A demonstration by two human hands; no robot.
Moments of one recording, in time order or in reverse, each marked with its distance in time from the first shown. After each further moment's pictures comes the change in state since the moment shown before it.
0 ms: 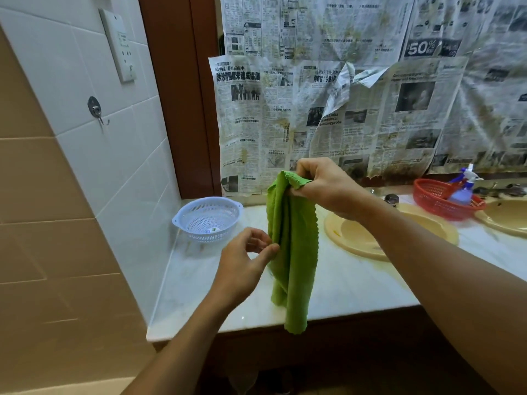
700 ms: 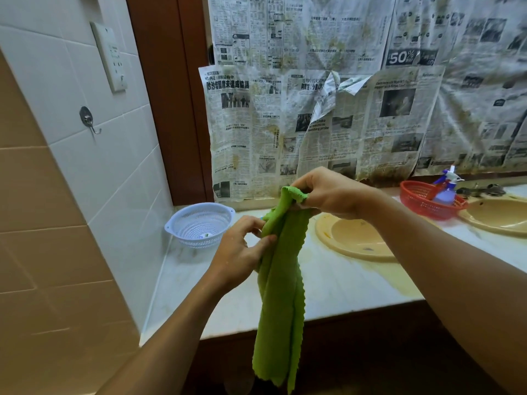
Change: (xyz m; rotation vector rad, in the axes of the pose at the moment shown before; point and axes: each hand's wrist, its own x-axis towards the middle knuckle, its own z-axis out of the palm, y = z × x) left_hand 0.018 0.028 -0.005 0.038 -0.118 0.160; right_hand -0.016 0.000 -0.025 -0.011 -0.232 0.142
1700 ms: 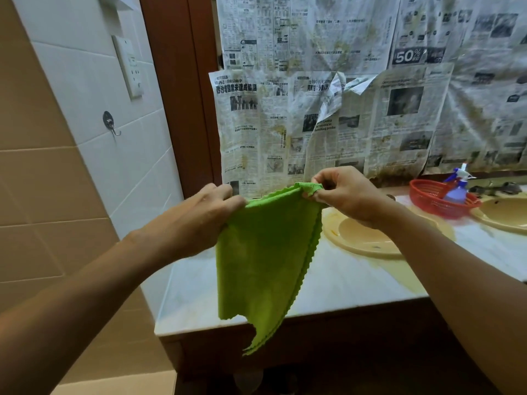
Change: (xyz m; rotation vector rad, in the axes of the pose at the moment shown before) left_hand 0.001 0.064 -0.101 1.084 -0.319 0.469; right_hand -0.044 0.008 0.004 0.065 0.296 -0.089
